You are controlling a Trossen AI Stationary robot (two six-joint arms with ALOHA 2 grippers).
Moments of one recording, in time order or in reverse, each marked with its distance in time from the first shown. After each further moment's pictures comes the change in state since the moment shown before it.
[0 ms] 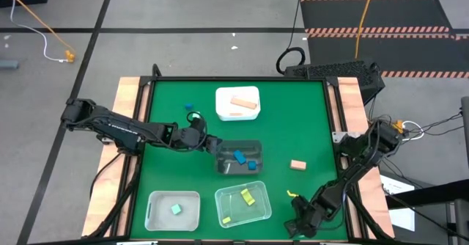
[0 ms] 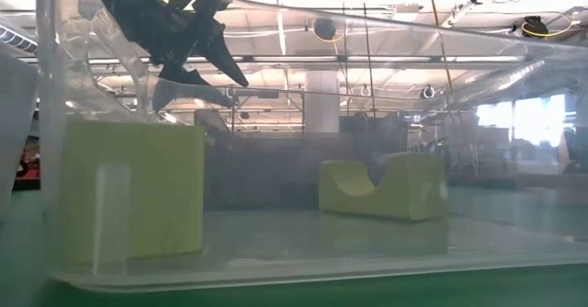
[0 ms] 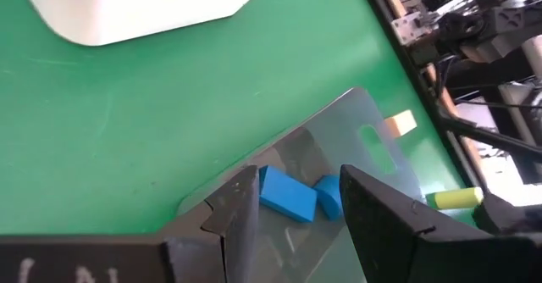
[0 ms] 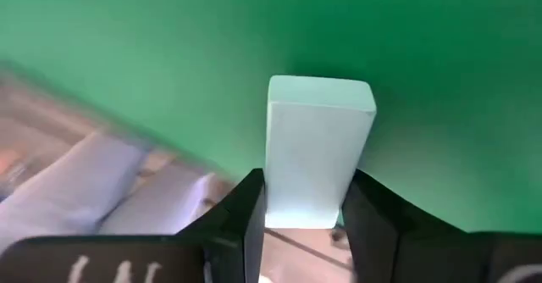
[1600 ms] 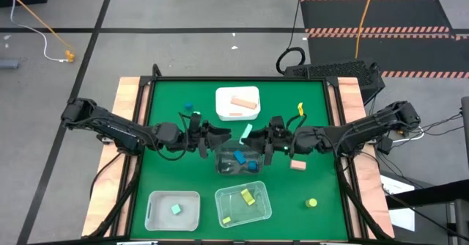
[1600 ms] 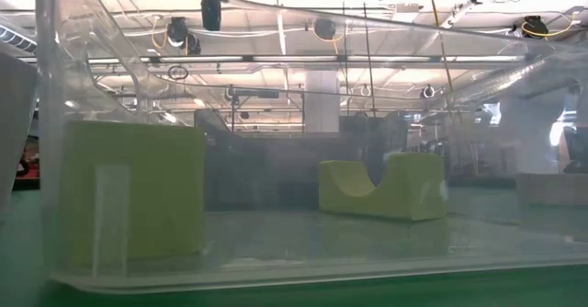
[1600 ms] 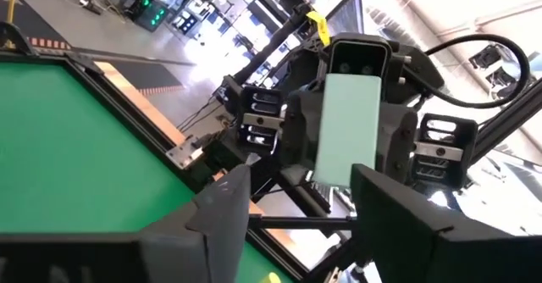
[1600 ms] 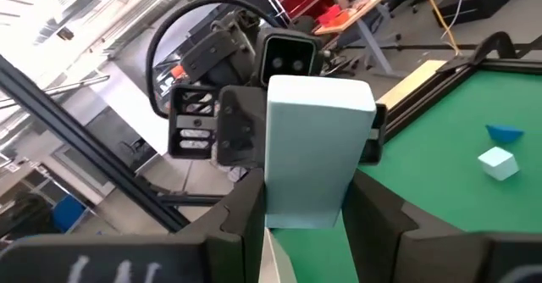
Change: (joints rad) left arm -0.075 0.000 0.000 0.759 -0.002 0.369; right arm -0.621 -0.384 0.003 0.619 0.610 -1.400
